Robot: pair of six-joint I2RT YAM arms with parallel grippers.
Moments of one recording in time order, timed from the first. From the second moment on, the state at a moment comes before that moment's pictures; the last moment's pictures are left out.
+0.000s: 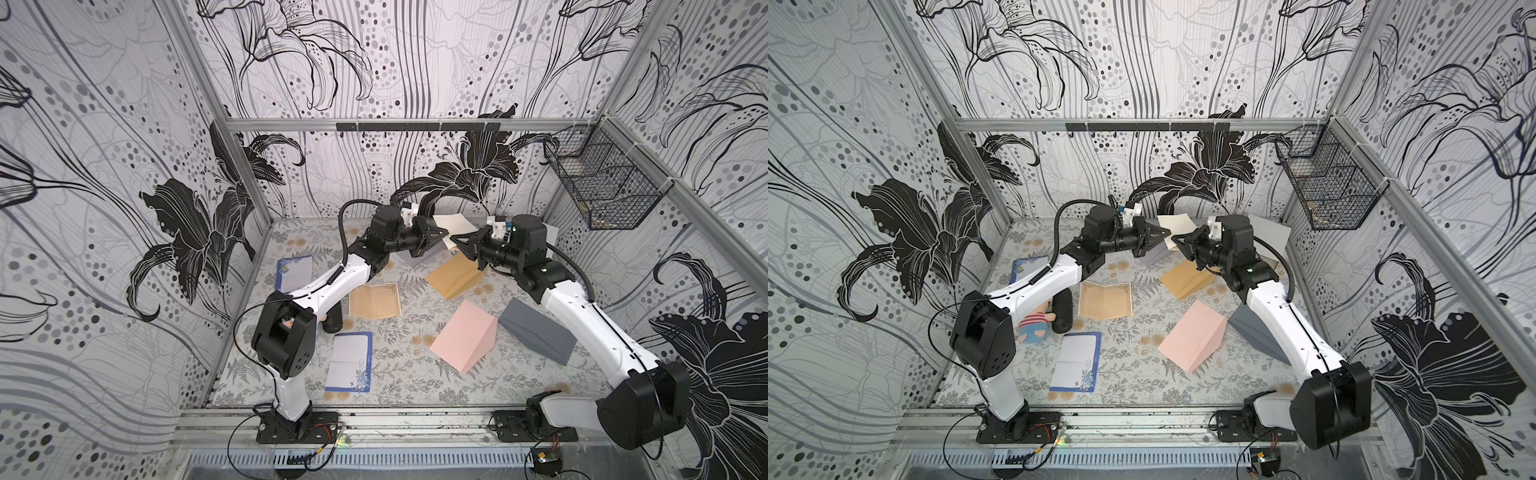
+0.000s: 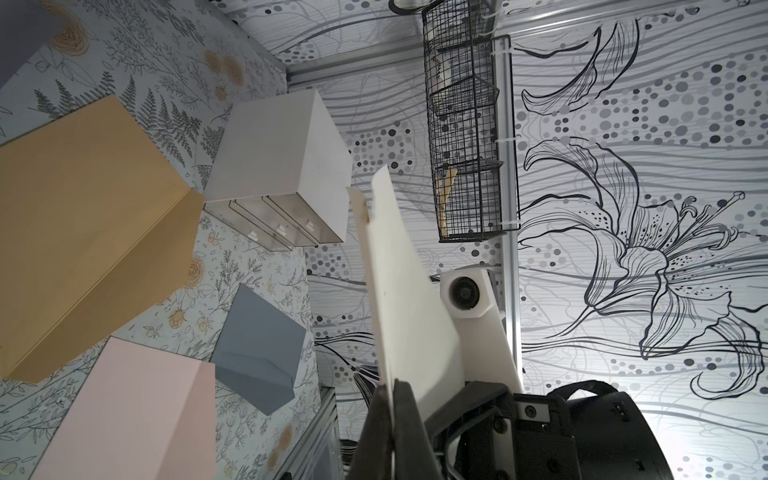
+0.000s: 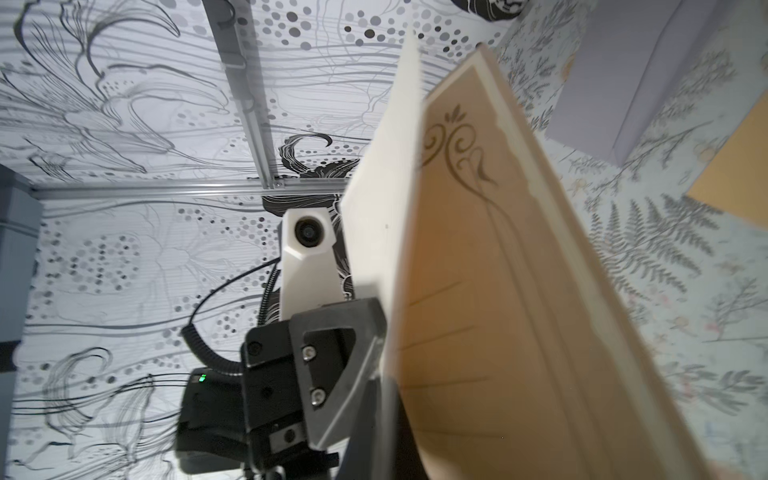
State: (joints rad) left arm -0.53 1.81 1.51 0.15 0.61 -1.33; right arm 0.31 1.32 1.18 -0.18 -0.53 1.31
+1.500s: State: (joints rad) left arm -0.33 1.91 1.54 0.77 1.21 -1.22; right arm 0.20 1.55 1.77 -0.79 -1.10 0.87
